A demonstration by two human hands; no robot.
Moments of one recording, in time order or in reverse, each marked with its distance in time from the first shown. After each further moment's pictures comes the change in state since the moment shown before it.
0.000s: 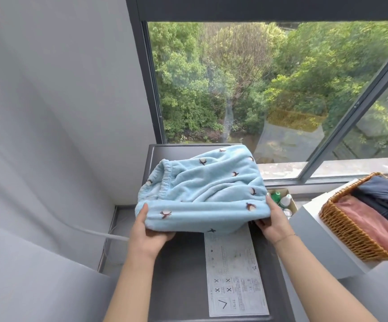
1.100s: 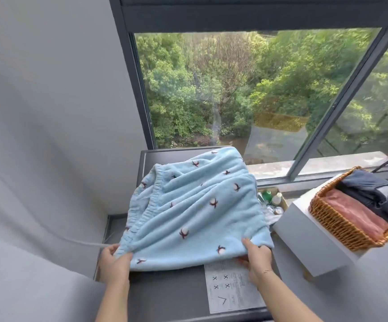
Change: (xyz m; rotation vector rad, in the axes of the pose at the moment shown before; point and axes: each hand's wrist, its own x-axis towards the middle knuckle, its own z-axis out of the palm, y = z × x) left_hand 0.038 0.002 -0.109 0.888 0.543 0.532; right_hand -0.045 0.089 -0.035 -0.298 0.227 -0.039
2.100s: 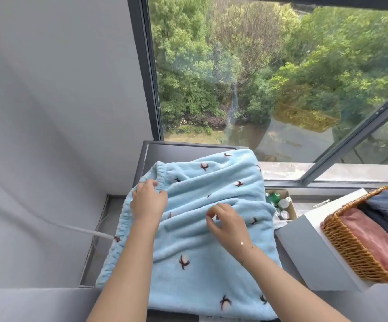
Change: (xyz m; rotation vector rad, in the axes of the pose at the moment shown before) left_hand 0.028 0.143 0.123 0.630 -0.149 0.334; right_hand 0.051 -0.070 0.102 -1.040 -0.496 -1.144
